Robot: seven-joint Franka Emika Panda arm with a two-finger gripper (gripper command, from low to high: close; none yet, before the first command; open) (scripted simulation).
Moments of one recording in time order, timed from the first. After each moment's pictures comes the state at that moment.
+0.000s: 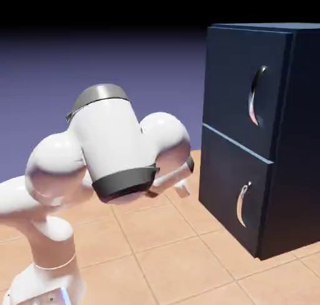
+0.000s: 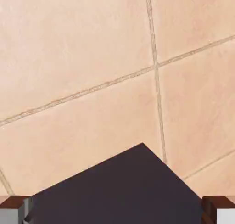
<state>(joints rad) -1.49 0.97 1.59 -2.54 -1.94 2.65 -0.64</state>
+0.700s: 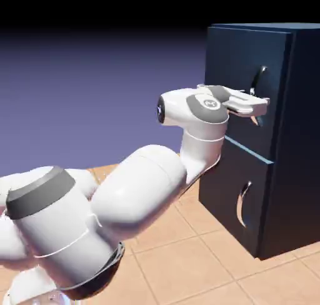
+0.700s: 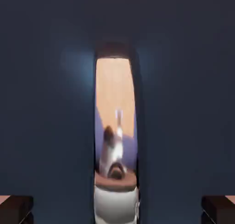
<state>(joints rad) -1.75 1.36 1.96 -2.33 -2.53 2.54 -1.01</state>
